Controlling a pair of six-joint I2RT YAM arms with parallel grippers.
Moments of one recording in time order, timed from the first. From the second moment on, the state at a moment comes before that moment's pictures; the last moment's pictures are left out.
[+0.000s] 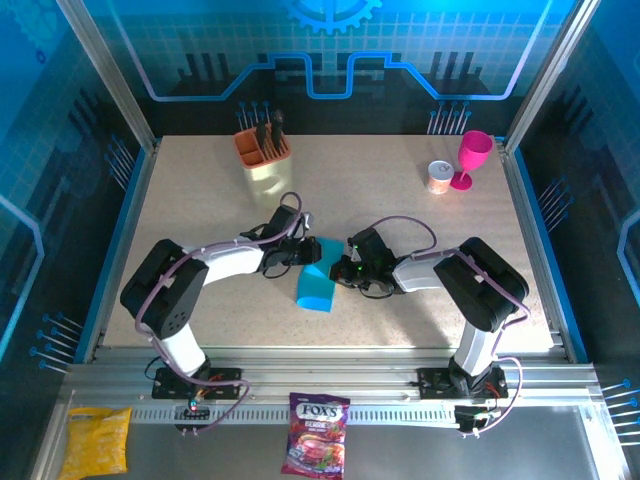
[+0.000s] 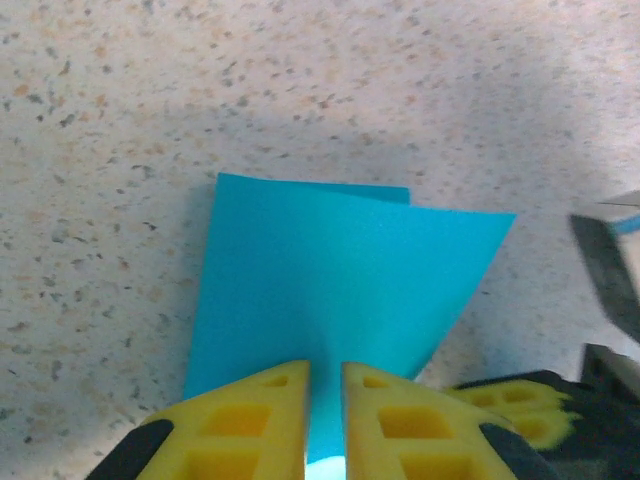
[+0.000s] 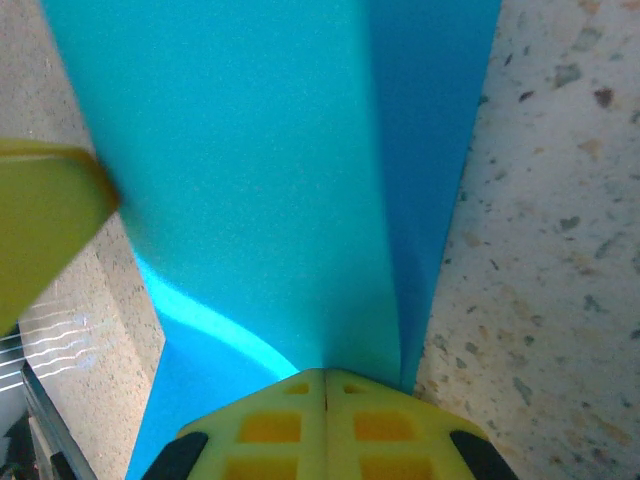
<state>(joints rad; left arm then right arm) -0.53 1.74 0.91 -0.08 0.23 -0.59 0.65 1.79 0.72 0.23 -0.36 0.94</state>
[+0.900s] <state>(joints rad) -0.52 1.50 0.76 -0.05 0.30 -0.64 0.65 1.80 0.72 0.24 -0.37 0.93</state>
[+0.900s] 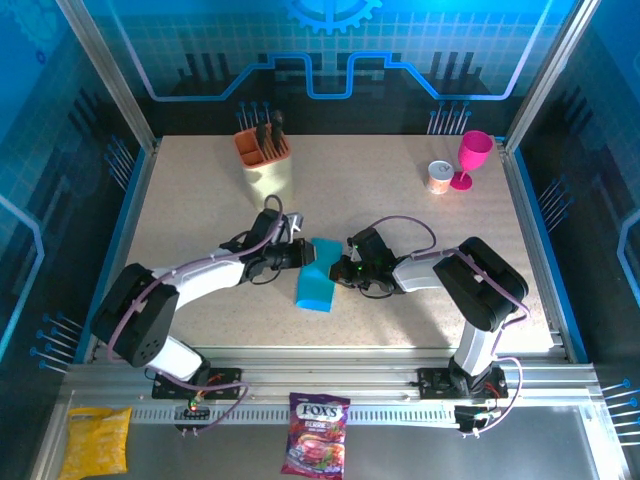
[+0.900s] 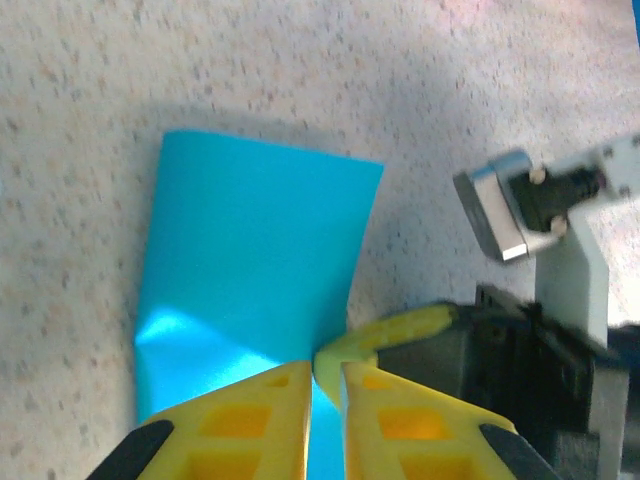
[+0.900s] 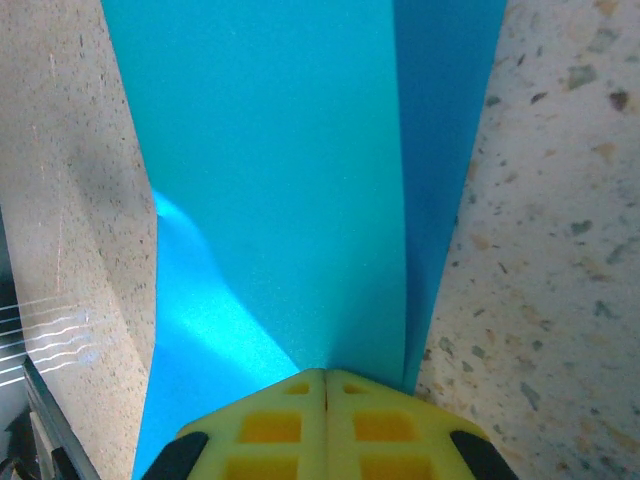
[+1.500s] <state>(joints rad) -0.58 1.49 0.56 -0.06 0.33 -0.66 0.65 1.80 0.73 0.22 -0.37 0.92</state>
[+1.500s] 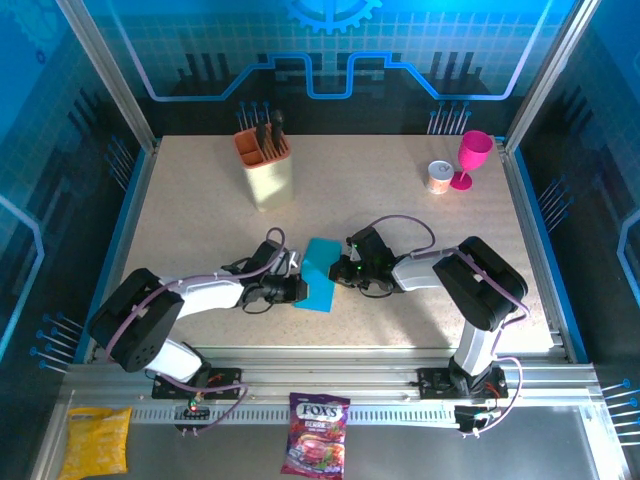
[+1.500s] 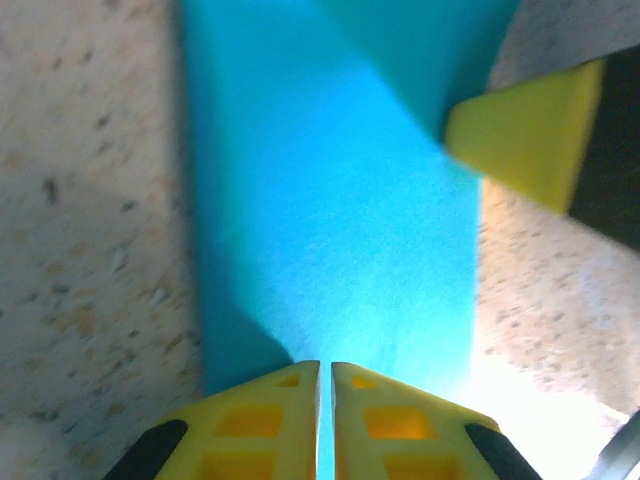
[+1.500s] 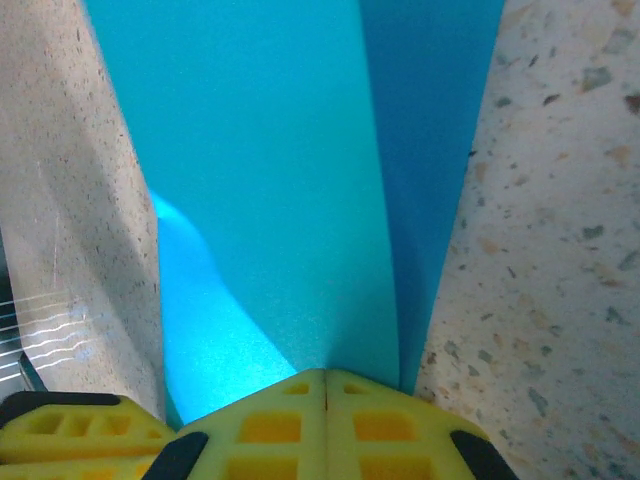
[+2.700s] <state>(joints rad) -0.46 1.62 0.85 -0.03 0.33 -0.73 0.64 1.86 0.89 0.02 -0.44 0.62</state>
